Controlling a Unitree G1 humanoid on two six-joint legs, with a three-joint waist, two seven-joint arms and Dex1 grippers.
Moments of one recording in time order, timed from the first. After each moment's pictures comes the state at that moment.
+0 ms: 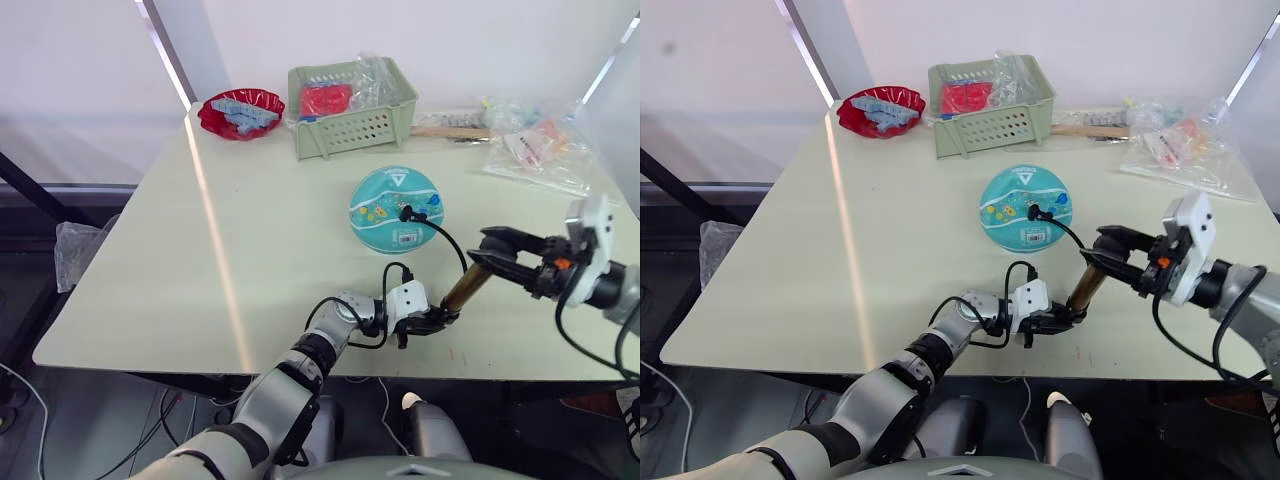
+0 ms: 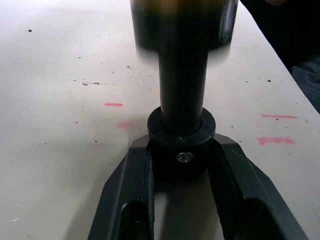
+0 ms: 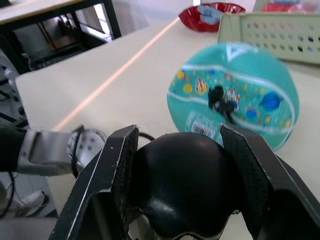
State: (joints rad) left arm -0.65 -0.07 -0.37 1.06 0.15 -0.37 -0.94; right arm -0.11 -0.90 -0.36 -0.49 1.00 0.74 0.74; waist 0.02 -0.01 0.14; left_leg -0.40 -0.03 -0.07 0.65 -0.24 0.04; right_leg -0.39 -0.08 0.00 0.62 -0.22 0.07
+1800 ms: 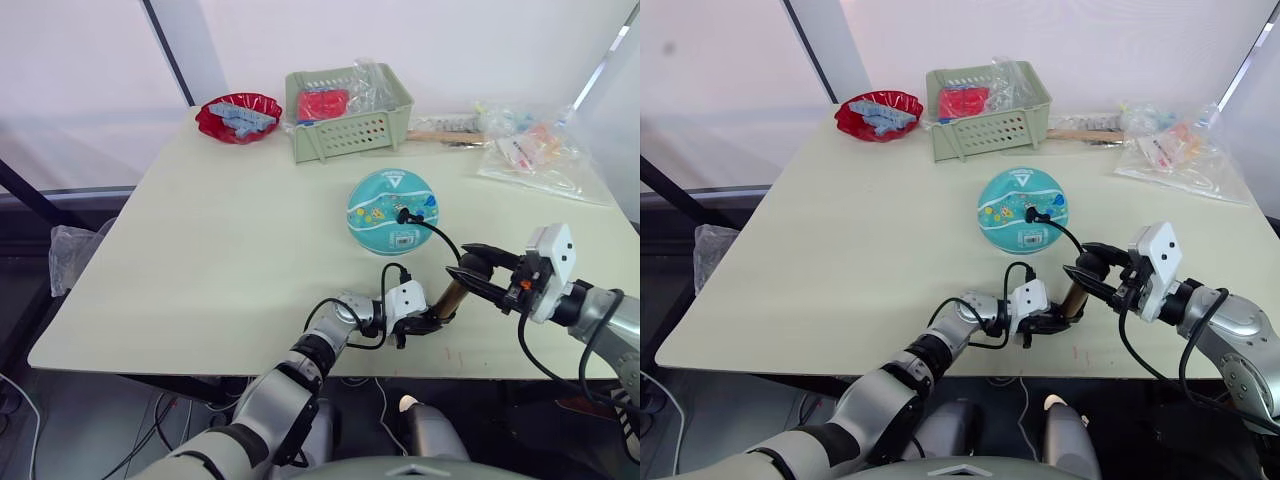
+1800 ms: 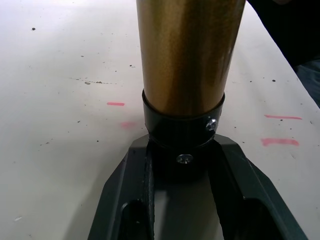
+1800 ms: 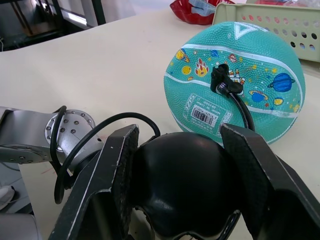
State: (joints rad) left arm -0.65 -0.07 -0.36 1.07 0.17 -0.36 -0.92; right arm 0.03 -0.75 -0.15 -0.49 0.71 0.51 0.68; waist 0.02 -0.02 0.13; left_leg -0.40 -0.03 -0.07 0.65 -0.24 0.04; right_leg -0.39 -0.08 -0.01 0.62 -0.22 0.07
